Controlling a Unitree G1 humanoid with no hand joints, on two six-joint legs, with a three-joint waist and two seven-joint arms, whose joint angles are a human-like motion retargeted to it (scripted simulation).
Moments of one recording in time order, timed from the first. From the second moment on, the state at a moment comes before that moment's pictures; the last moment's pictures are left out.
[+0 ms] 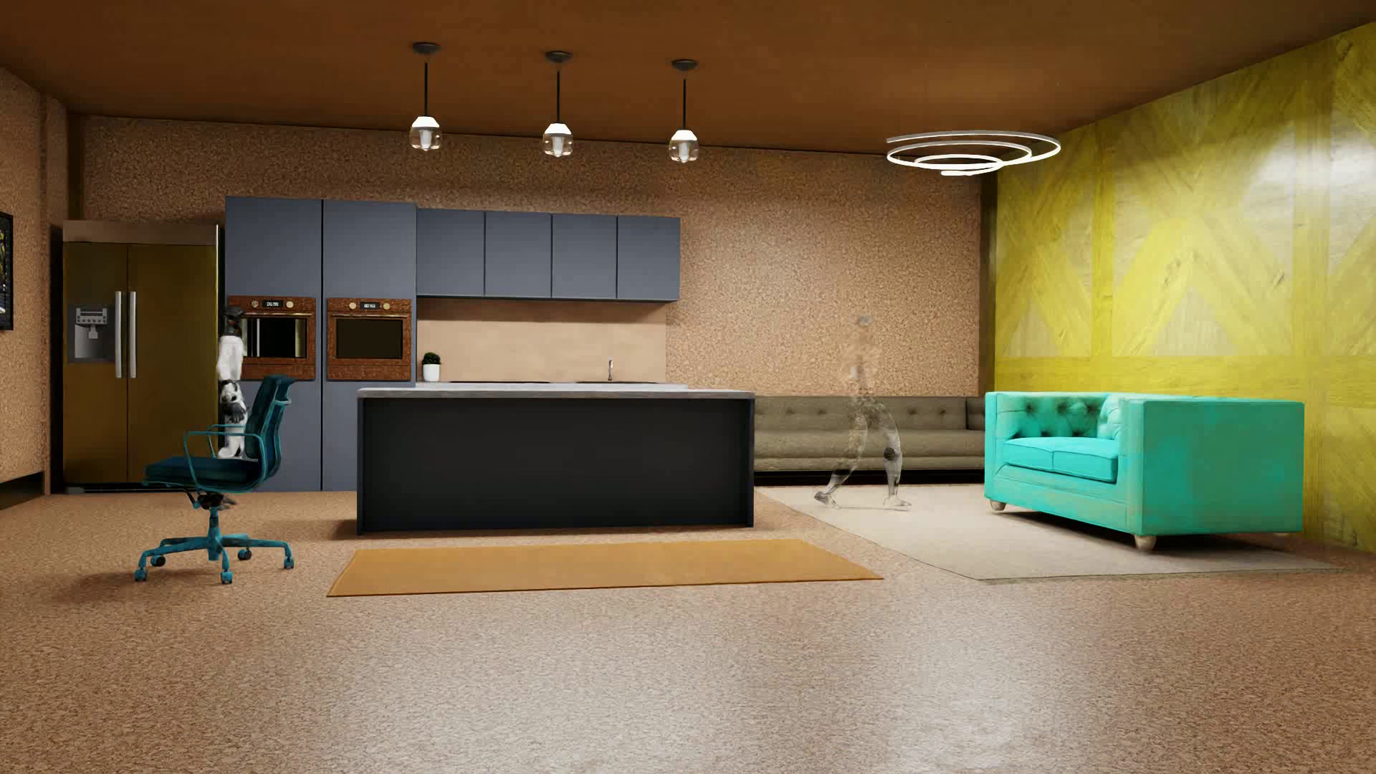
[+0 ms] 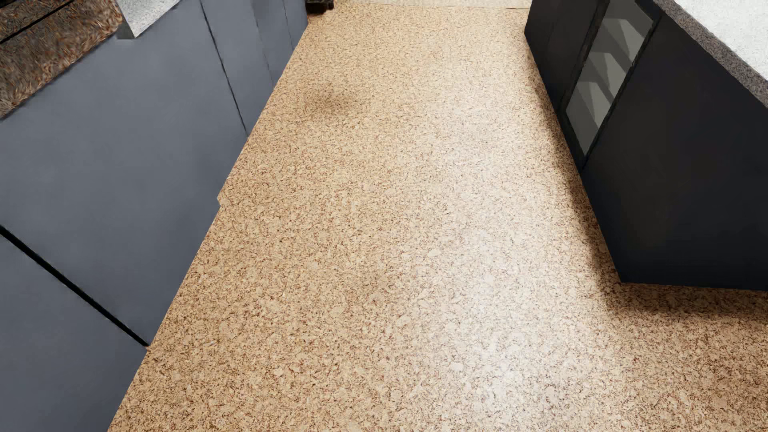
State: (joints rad) body -0.07 0.05 0.00 -0.16 -0.05 -0.04 0.00 0.00 0.01 0.45 0.22 0.21 0.23 -0.15 -0.04 0.35 -0.33 0.00 0.00 -0.63 0.50 0.87 0.91 0.00 0.00 0.00 0.00 0.00 0.00
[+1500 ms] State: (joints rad) body 0.12 -0.38 -0.21 -0.15 -0.13 -0.05 0.00 0.00 0.10 0.45 0.95 0.19 0.33 -0.24 -0.25 0.42 -0.37 0.00 0.00 -0.60 0.44 0.75 0.87 0.00 0.00 0.00 0.00 0.00 0.00
